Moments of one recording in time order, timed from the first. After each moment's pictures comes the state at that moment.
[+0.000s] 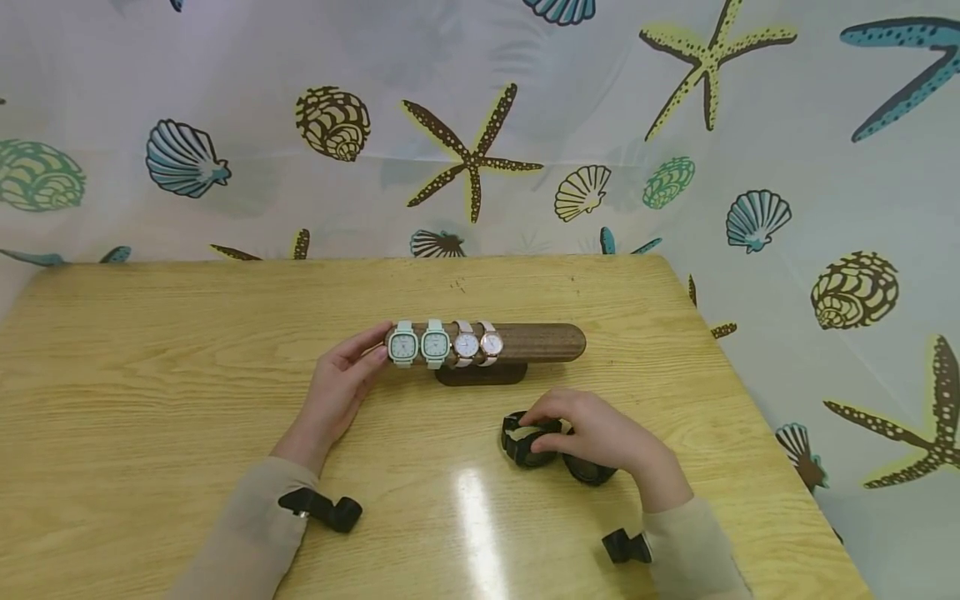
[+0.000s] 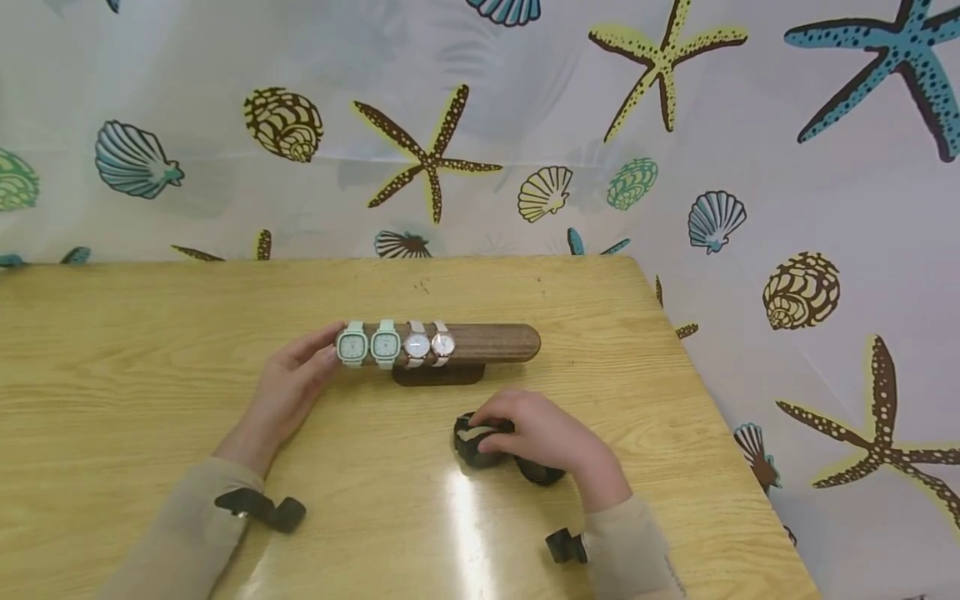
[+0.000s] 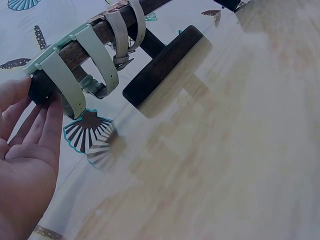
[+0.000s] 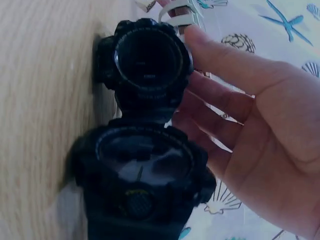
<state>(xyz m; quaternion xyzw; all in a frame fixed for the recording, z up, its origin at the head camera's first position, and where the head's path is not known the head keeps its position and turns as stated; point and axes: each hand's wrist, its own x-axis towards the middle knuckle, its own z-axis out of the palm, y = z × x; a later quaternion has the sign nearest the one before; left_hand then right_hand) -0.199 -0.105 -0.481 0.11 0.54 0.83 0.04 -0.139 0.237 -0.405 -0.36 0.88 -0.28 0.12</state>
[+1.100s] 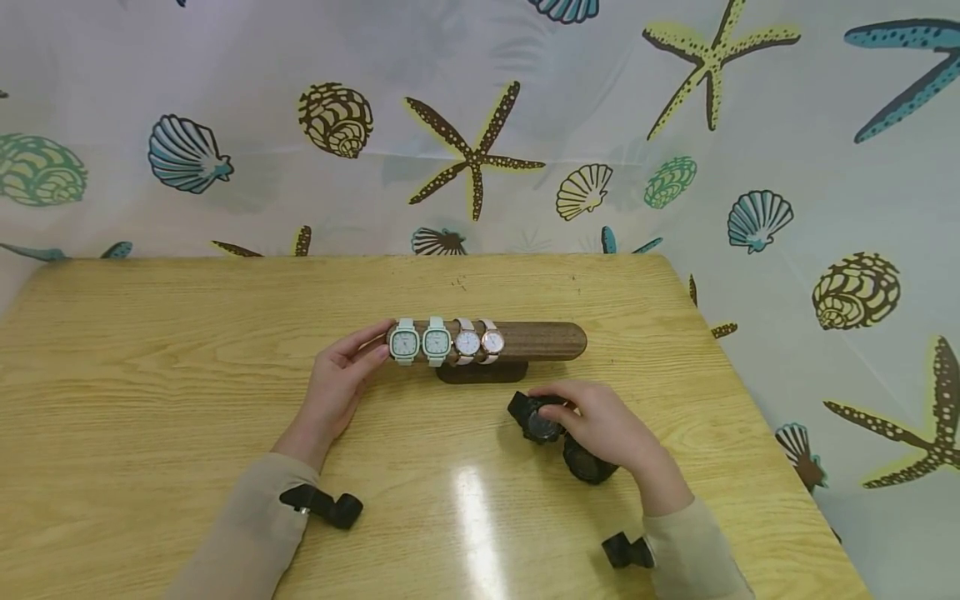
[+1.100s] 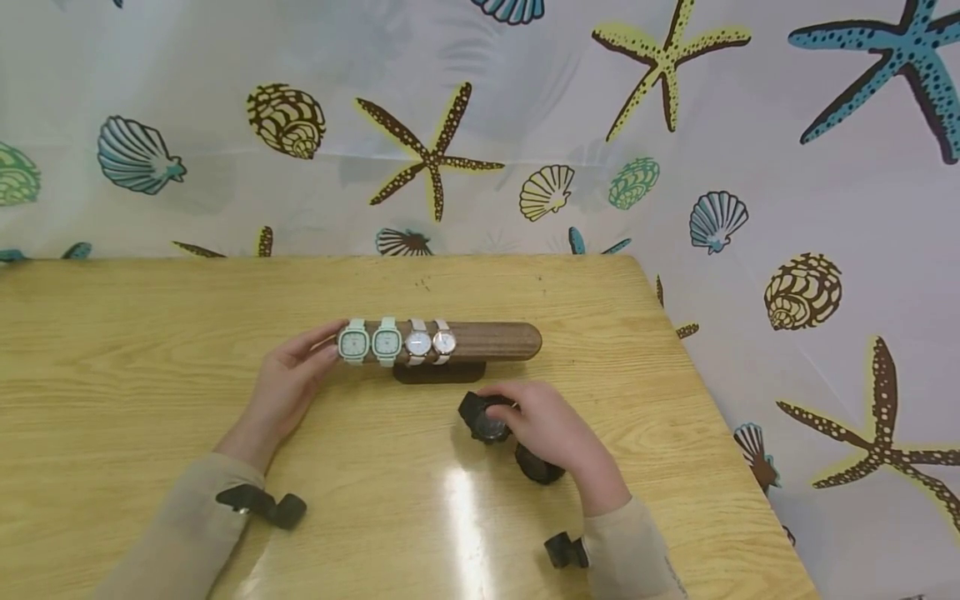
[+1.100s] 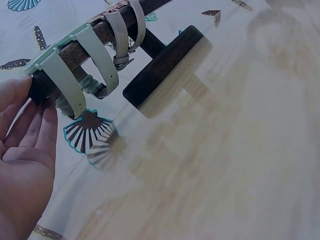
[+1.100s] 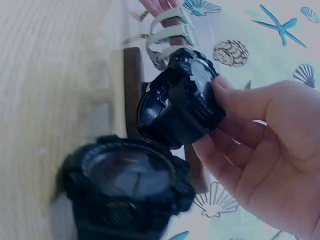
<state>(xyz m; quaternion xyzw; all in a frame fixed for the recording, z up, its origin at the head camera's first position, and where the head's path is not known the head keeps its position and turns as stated) -0.197 -0.105 -0.480 0.11 0.56 0.82 0.01 -0.132 0.232 -0.397 -0.26 0.92 -0.30 0.05</state>
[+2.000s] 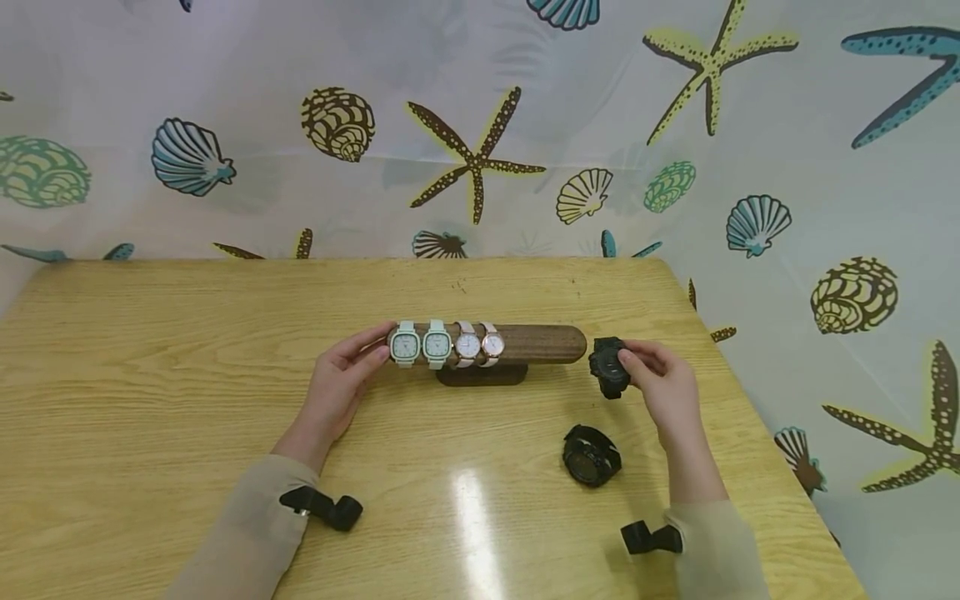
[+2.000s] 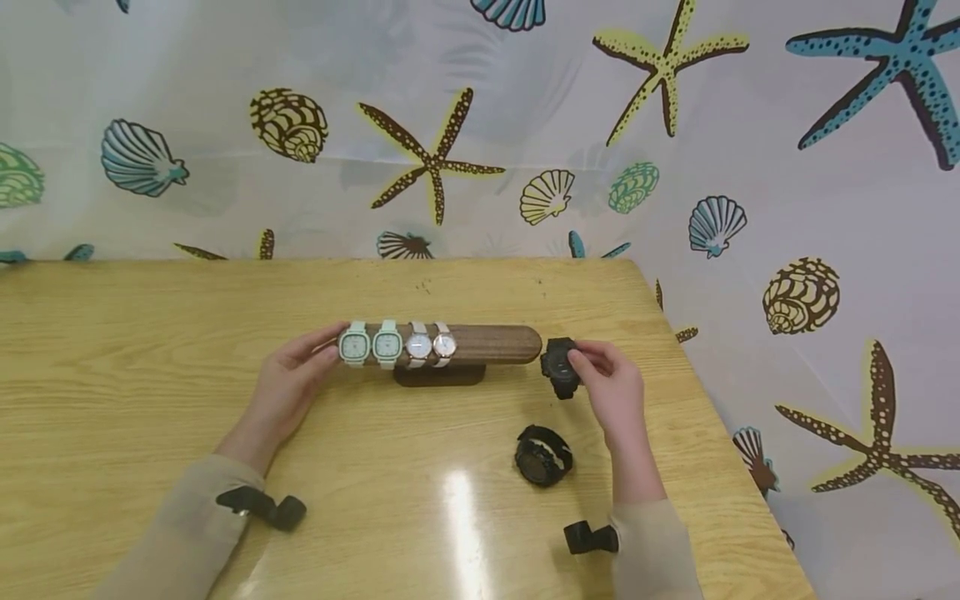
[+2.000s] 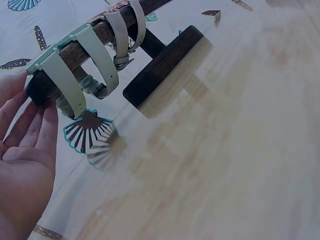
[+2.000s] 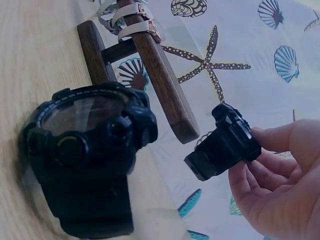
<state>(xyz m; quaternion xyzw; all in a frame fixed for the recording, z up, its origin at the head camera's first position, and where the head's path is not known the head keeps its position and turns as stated) -0.197 -0.105 -0.480 0.11 0.55 0.82 0.01 -0.148 0.281 -0.393 0.10 0.82 -0.56 -0.06</state>
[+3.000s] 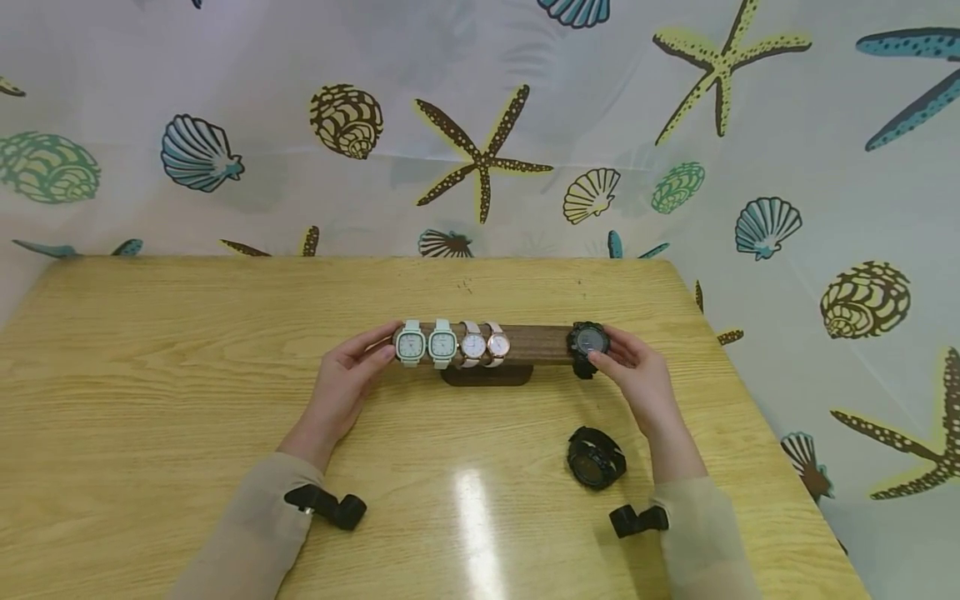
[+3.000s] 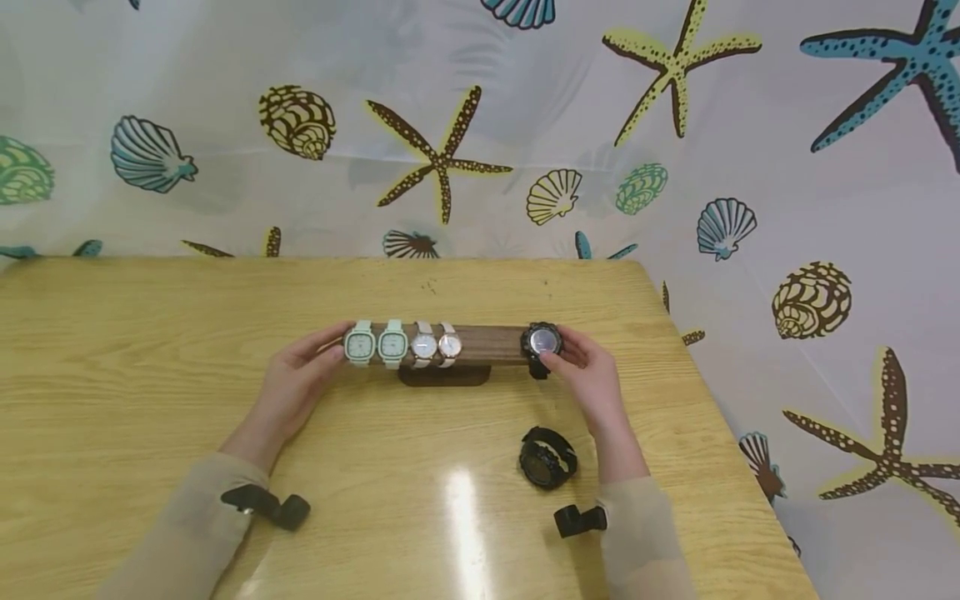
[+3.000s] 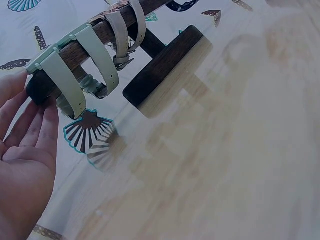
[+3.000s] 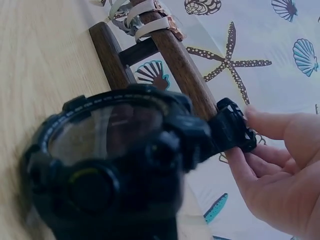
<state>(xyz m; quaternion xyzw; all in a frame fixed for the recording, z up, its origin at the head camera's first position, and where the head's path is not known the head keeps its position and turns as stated) -0.194 -0.104 -0.479 0.10 0.55 0.83 0.01 -0.175 0.270 -0.413 0.05 0.80 -0.60 0.02</state>
